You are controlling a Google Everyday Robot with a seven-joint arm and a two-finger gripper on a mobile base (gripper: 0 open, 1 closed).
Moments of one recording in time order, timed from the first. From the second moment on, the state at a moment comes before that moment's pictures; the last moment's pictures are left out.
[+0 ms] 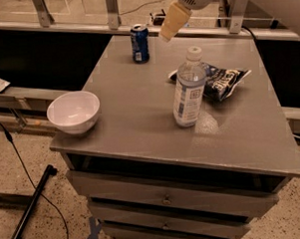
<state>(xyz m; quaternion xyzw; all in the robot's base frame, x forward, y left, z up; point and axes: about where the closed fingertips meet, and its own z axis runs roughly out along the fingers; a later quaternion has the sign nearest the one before) 0.670 -0.108 1.055 -0.40 0.79 -0.19 0.42</state>
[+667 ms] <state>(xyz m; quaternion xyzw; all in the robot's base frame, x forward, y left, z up) 0.721 -0.102 1.029 -0.26 0.85 -0.06 0.45</state>
